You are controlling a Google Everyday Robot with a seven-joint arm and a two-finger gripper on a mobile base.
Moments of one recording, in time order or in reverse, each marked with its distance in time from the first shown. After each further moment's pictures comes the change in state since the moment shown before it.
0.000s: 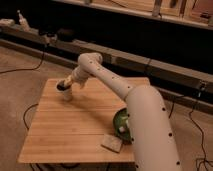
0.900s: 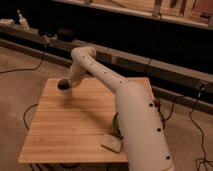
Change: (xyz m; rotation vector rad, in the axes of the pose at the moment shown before) arm 0.005 -0.006 -0.034 -0.093 -0.060 -0.070
